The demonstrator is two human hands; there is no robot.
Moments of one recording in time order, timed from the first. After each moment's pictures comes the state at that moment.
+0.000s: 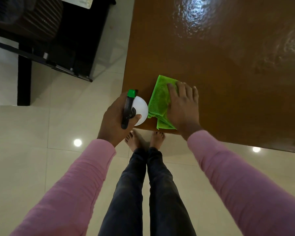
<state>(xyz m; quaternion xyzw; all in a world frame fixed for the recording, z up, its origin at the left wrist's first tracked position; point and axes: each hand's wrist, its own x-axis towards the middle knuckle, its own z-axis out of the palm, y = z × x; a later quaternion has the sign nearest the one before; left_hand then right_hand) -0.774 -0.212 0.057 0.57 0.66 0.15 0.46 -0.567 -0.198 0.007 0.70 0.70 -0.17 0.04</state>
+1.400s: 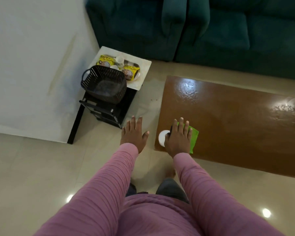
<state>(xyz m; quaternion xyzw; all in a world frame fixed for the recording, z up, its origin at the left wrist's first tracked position) -0.897 -0.235 0.241 0.68 0.69 -0.02 0.26 -0.733 -0.254 0.239 0.79 0.60 -0.17 0.02</state>
